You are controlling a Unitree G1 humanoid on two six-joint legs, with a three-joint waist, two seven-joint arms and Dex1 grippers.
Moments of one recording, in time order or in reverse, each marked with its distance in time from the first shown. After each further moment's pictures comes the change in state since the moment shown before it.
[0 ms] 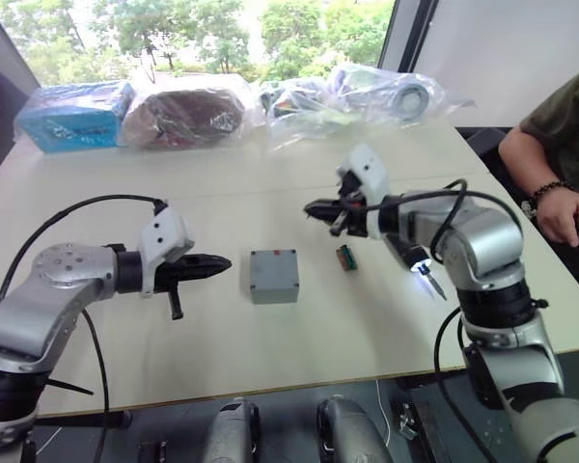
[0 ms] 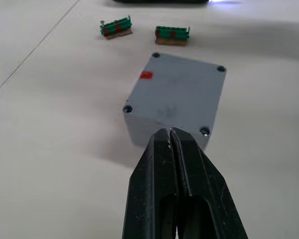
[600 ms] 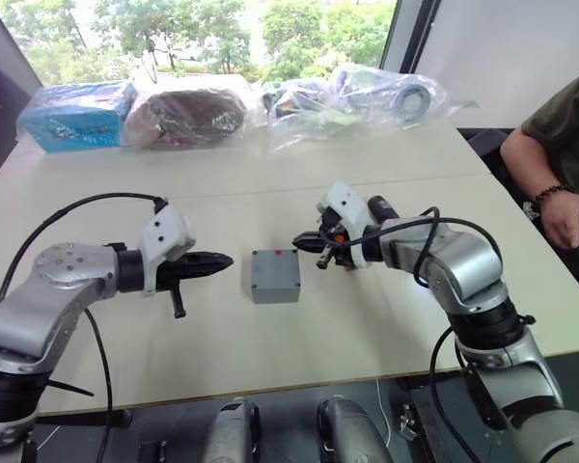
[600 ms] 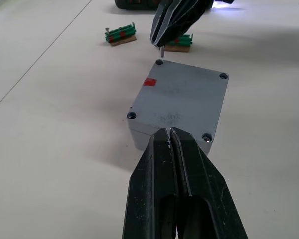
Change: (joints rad) left arm -0.004 -0.005 0.000 -0.012 -0.013 0.002 0.030; right arm 0.061 -0.016 0.066 -0.022 0.005 -0.008 -0.023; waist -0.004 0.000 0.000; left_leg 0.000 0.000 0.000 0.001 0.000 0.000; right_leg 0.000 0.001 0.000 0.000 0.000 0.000
